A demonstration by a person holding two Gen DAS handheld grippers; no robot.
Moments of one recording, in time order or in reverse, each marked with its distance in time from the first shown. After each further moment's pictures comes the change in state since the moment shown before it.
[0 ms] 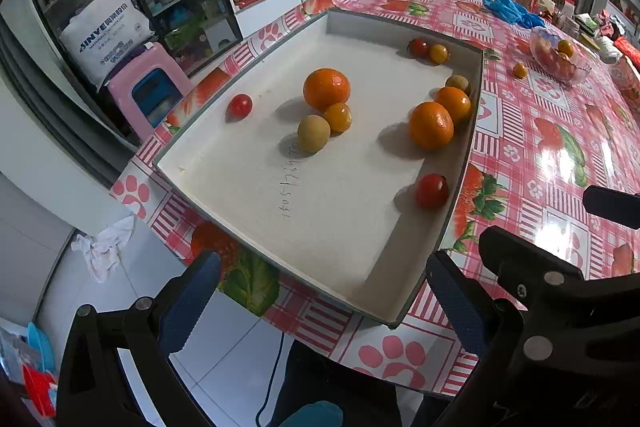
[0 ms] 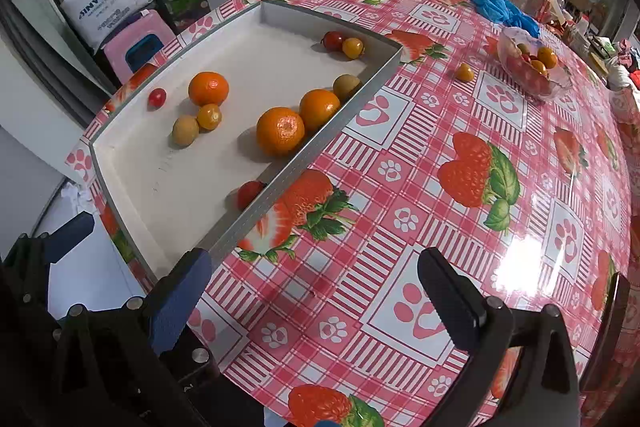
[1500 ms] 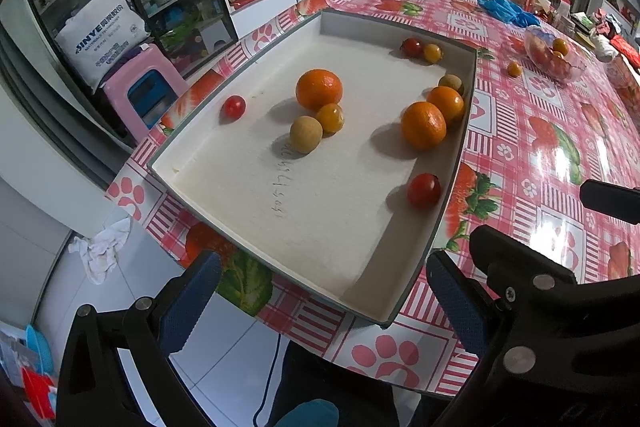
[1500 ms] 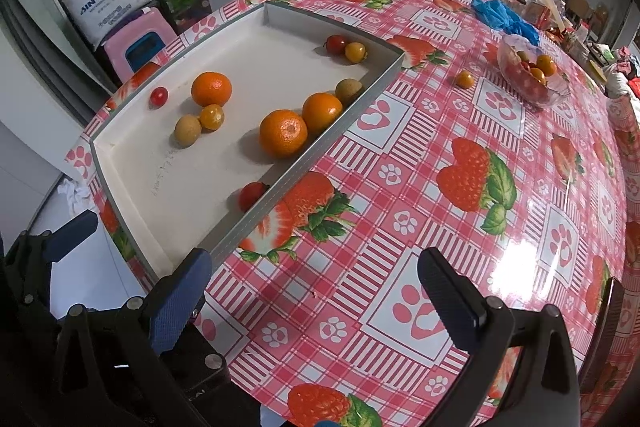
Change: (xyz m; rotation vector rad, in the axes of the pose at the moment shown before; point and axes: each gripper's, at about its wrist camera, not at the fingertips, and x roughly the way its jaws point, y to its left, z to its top) left arm -0.002 -0.002 0.002 0.009 0.003 -0.015; right arm -0.003 0.004 0.002 -0.018 -0.005 -0.015
